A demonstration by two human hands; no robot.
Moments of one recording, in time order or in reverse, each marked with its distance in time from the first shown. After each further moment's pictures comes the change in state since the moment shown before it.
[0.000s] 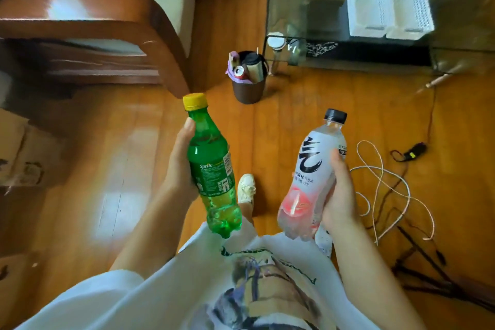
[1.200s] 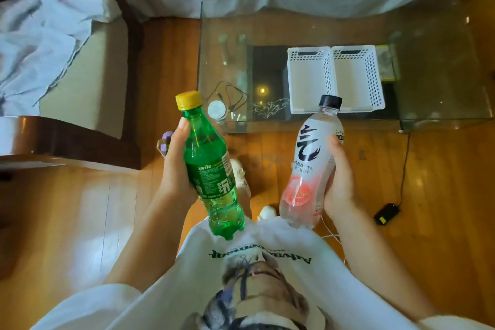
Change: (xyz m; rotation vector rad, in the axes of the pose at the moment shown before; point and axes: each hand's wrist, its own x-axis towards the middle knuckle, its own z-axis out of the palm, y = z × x) left_hand 0.382 0.094 0.371 -0.017 0.034 -0.019; right_hand 0.397 -0.366 -0.066 0.026 -0.001 -0.011
